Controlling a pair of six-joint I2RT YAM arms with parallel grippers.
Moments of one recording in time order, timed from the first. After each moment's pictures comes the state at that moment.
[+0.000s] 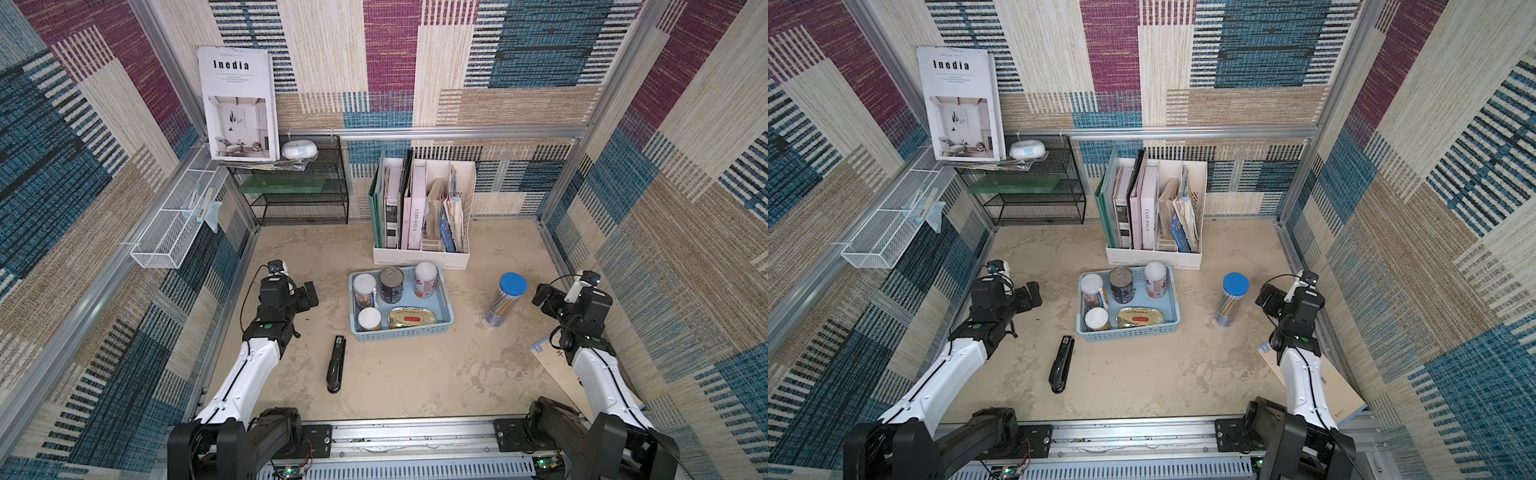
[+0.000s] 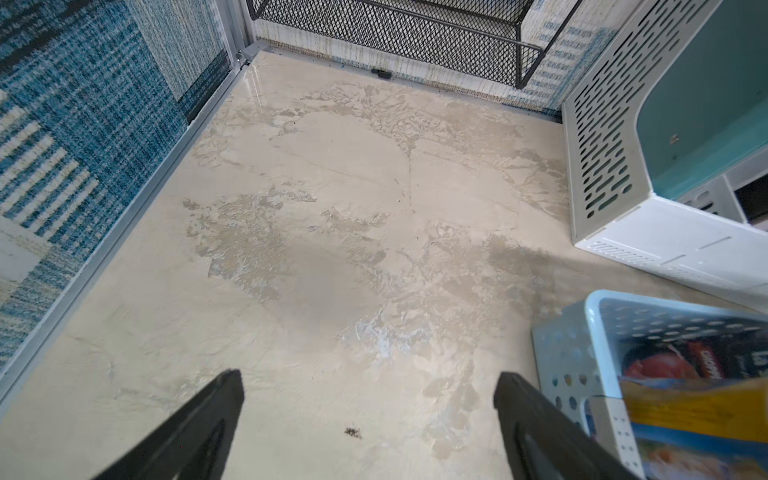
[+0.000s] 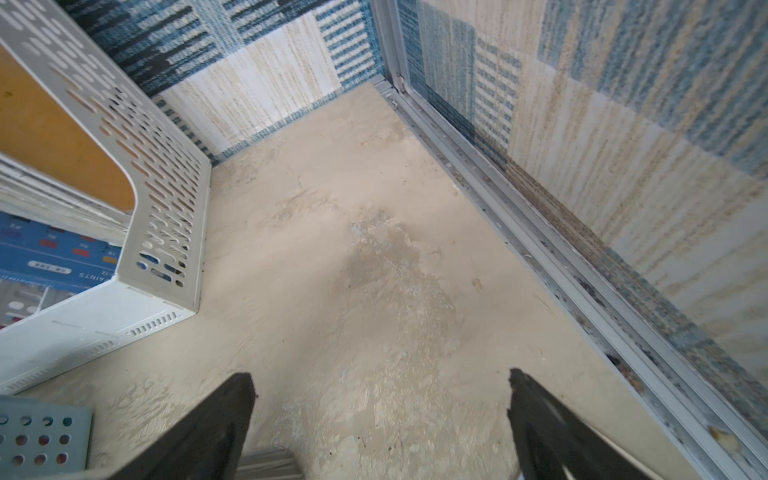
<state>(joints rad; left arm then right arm) 0.03 1.10 0.62 -0.08 -0.08 -0.19 -0.36 0.98 0.45 0.08 -0.13 0.22</state>
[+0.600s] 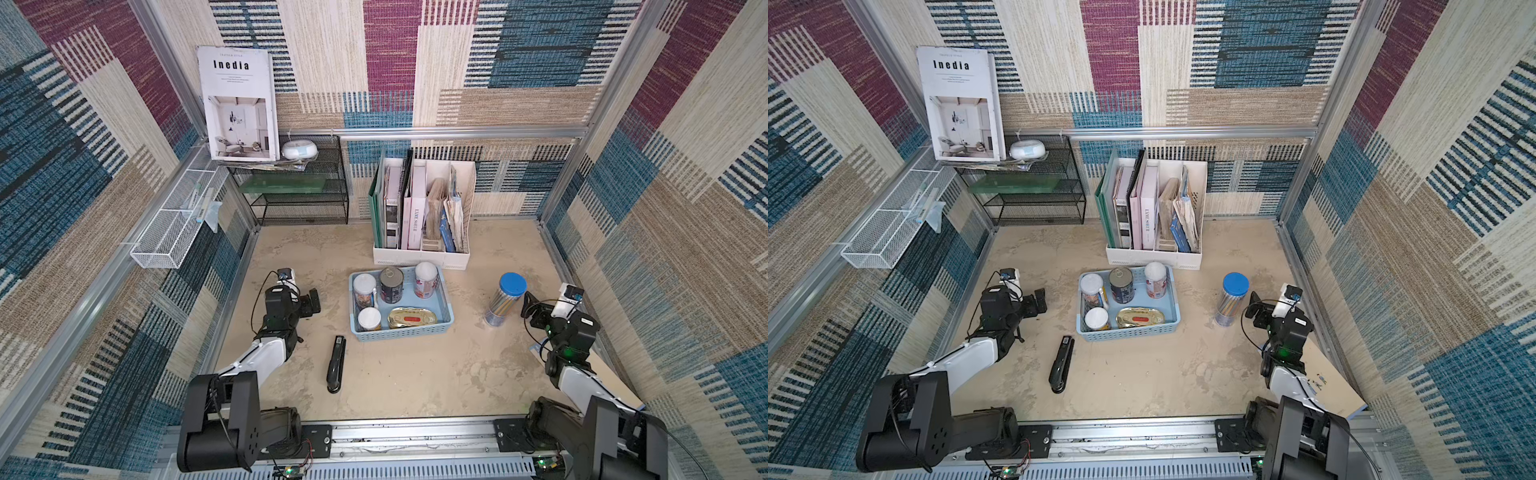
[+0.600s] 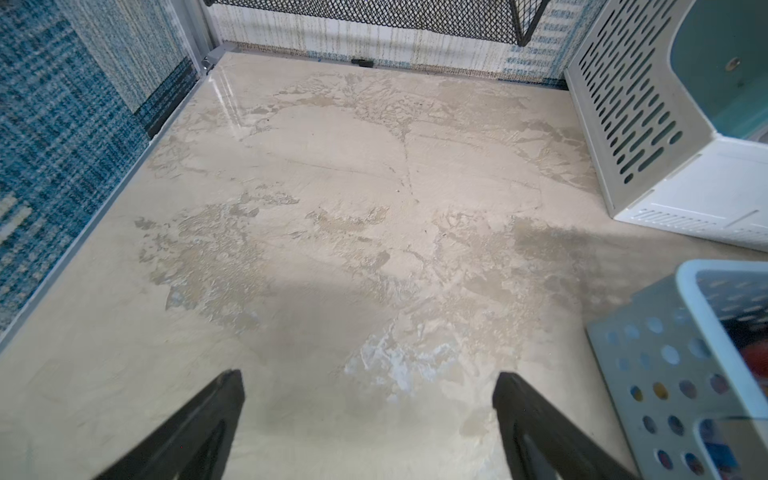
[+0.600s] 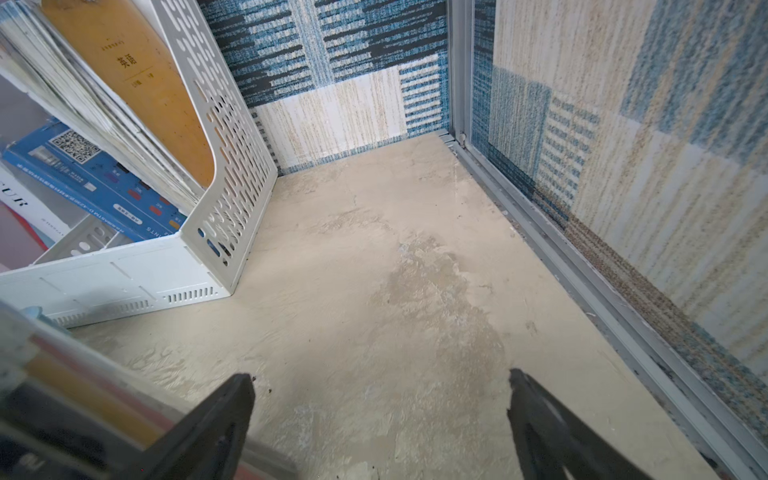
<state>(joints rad) 0.07 1.32 0.46 0.36 0.01 -0.06 -0.35 1.06 0.16 0.66 -0.26 0.14</state>
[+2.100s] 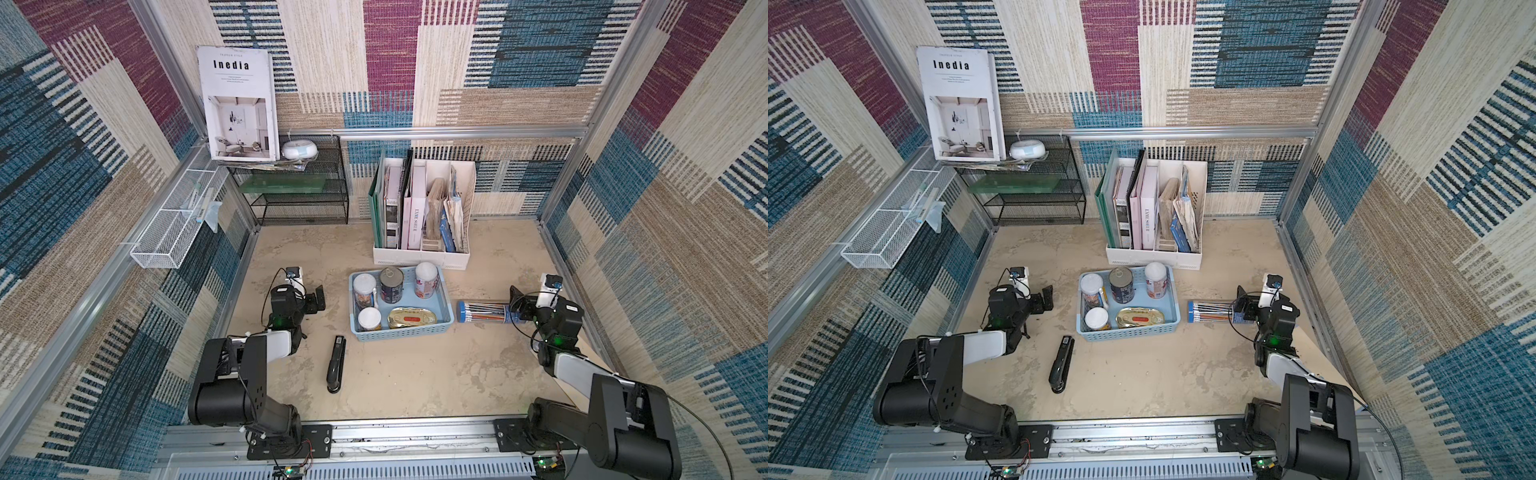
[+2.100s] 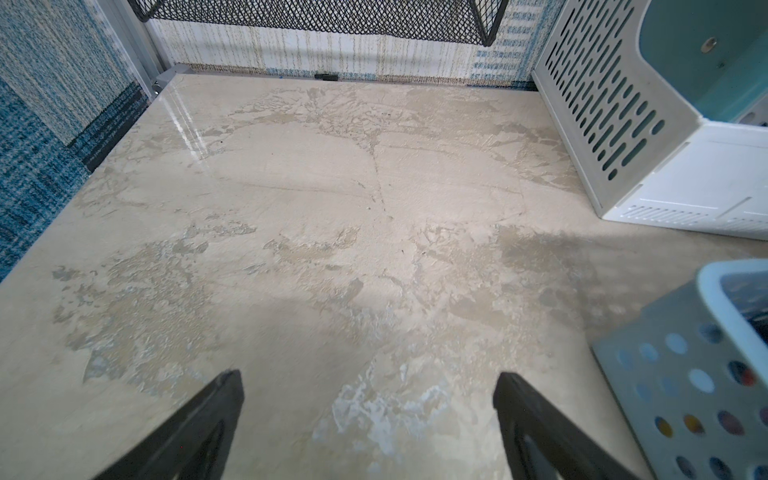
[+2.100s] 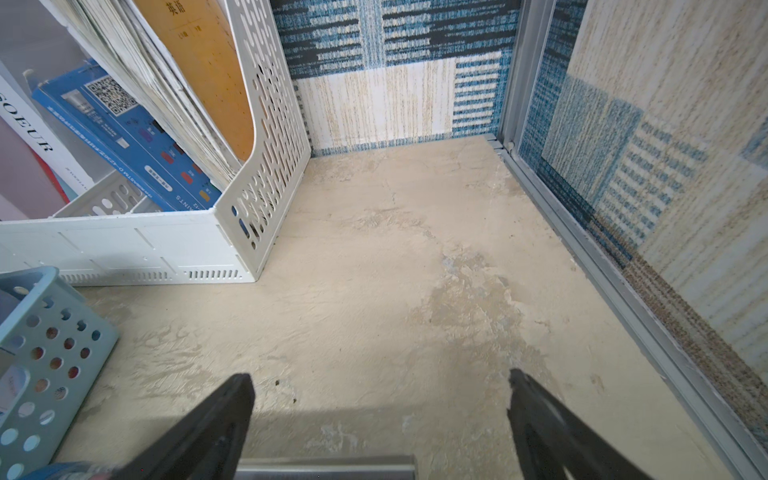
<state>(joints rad) 0.06 1.51 0.46 0.60 0.08 -0.02 -0.21 1.19 0.25 0.69 -0.19 0.05</state>
